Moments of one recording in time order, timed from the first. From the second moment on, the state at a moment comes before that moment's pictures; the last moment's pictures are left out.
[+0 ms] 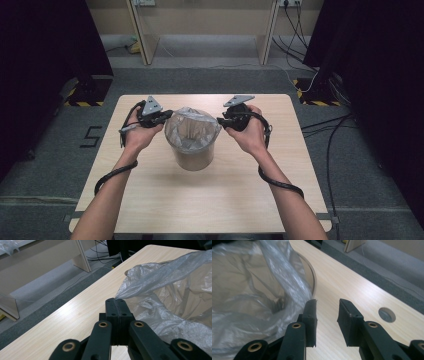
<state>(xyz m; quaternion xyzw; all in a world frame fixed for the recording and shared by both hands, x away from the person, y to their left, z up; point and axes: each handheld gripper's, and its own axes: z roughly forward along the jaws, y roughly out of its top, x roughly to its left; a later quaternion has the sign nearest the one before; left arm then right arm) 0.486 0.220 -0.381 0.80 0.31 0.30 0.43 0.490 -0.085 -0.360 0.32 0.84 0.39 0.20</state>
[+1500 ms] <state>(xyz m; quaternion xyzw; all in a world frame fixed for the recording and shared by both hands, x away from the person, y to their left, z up) 0.497 0.217 -0.382 0.80 0.31 0.30 0.42 0.515 -0.063 -0.376 0.31 0.84 0.40 0.20</state>
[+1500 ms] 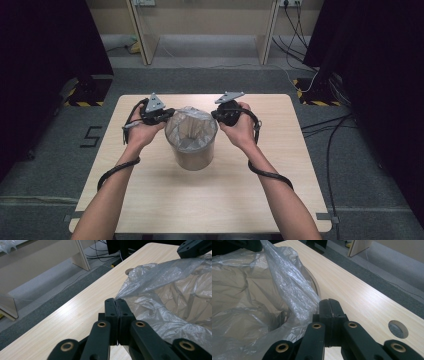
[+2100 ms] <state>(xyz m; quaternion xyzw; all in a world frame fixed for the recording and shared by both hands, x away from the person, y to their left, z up) 0.485 0.230 -0.377 0.81 0.30 0.26 0.44 0.514 -0.066 -0.377 0.32 0.84 0.39 0.20</state>
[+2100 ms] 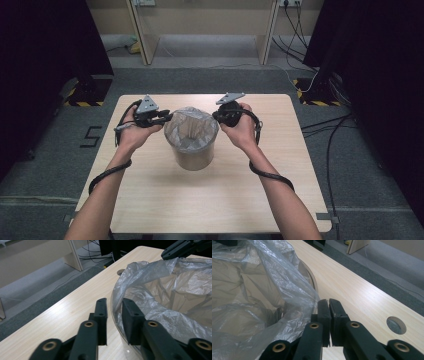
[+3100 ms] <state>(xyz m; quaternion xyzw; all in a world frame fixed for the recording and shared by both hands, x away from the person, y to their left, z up) 0.499 0.217 -0.376 0.81 0.30 0.27 0.42 0.515 -0.058 -0.361 0.29 0.85 0.41 0.18</state>
